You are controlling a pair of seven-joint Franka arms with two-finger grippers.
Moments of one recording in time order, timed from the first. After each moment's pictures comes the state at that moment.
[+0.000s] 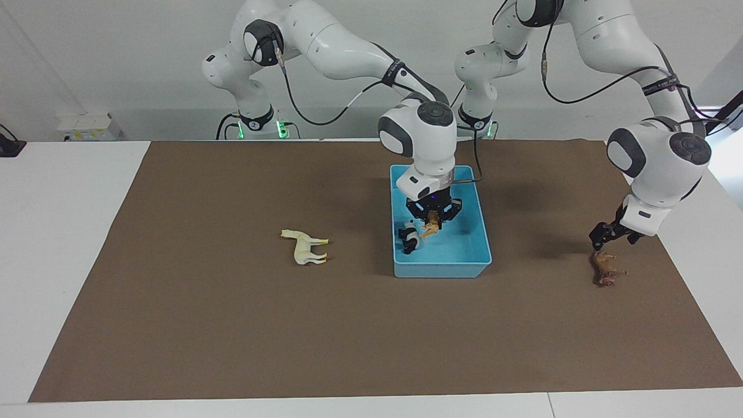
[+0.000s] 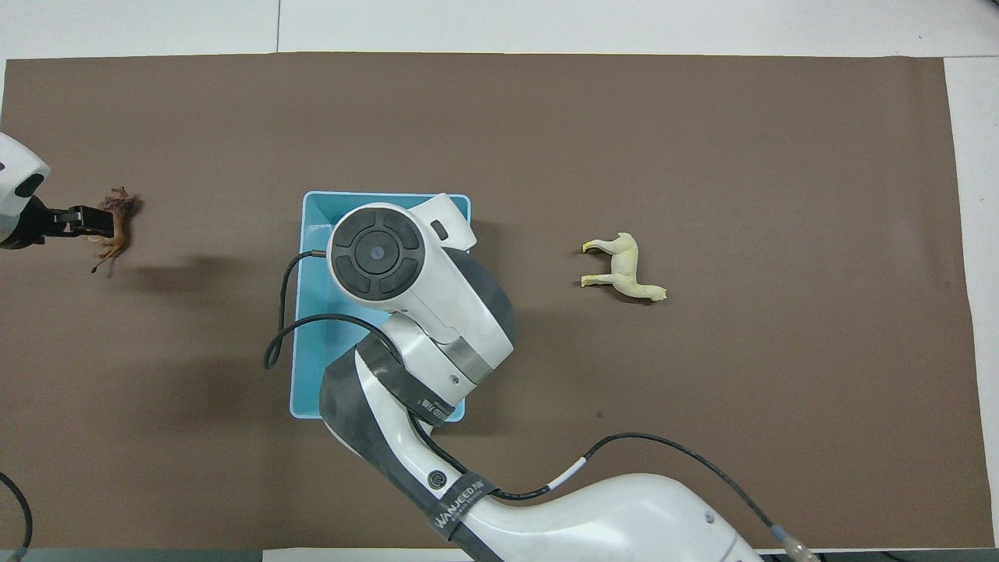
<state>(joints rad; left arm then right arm) 0.20 0.35 0.00 -1.78 0.13 2.22 0.10 0.84 0.72 -0.10 -1.21 0.08 2.10 0.98</state>
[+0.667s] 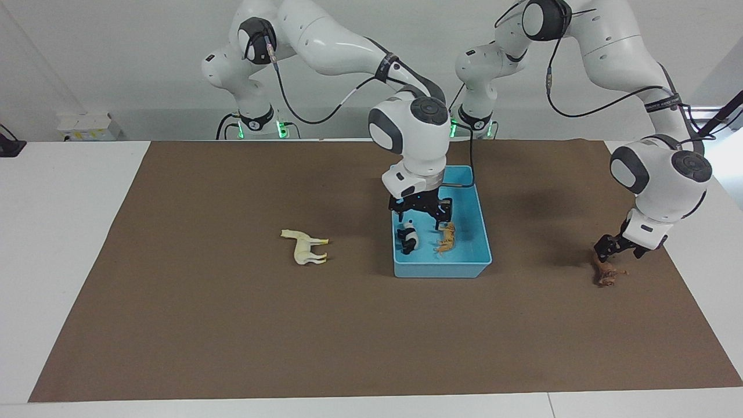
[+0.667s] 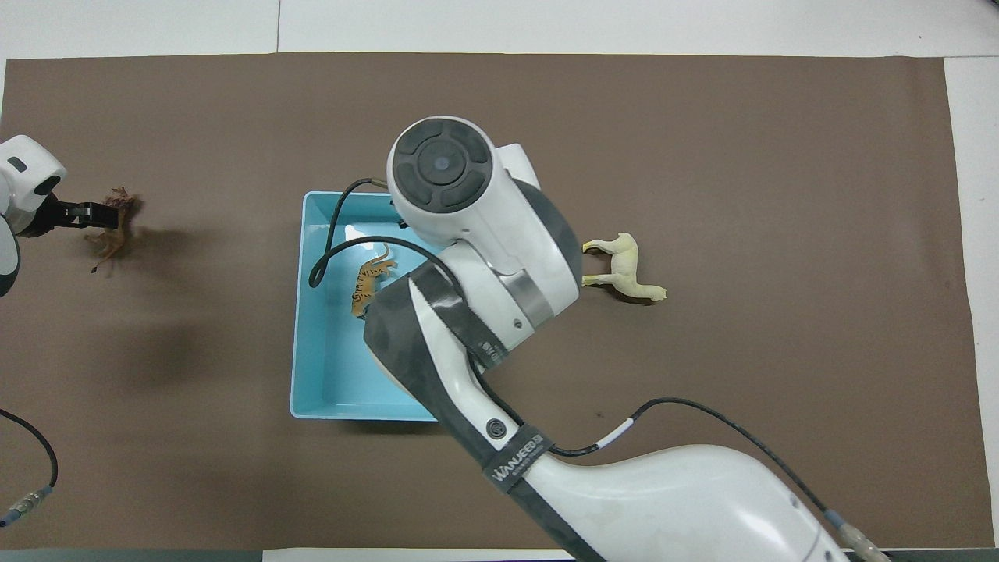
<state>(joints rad) 0.26 0.46 0.00 -1.77 0.14 2.36 0.21 0.71 0.60 -0.15 -1.15 0.08 1.85 1.00</state>
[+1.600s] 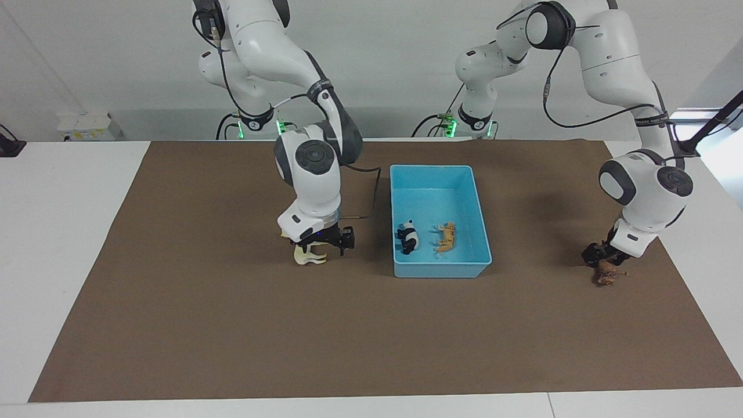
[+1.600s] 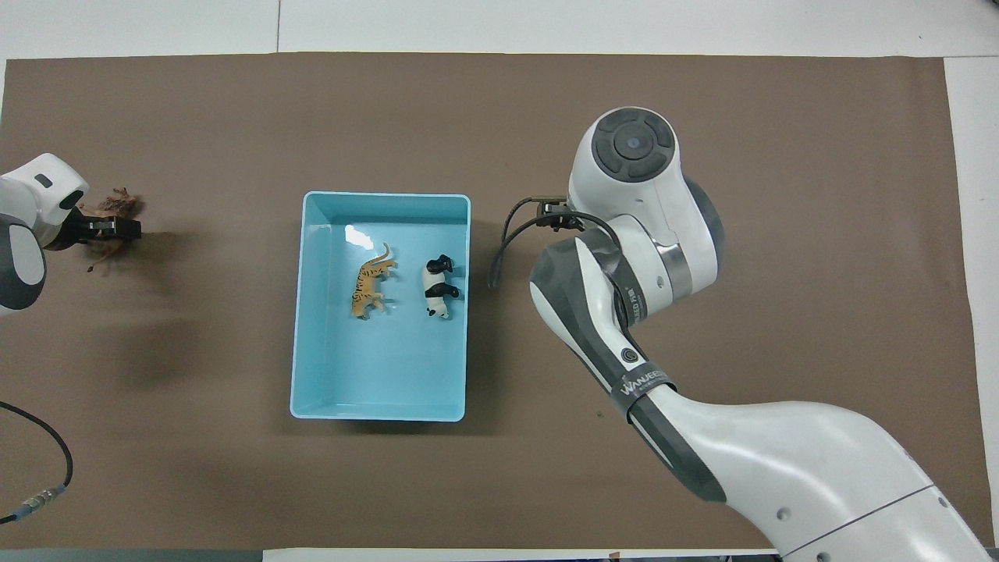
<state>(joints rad) 0.27 0.47 -0.01 -1.83 0.09 2.40 0.18 0.54 0.41 -0.16 -1.81 0.02 2.22 0.42</state>
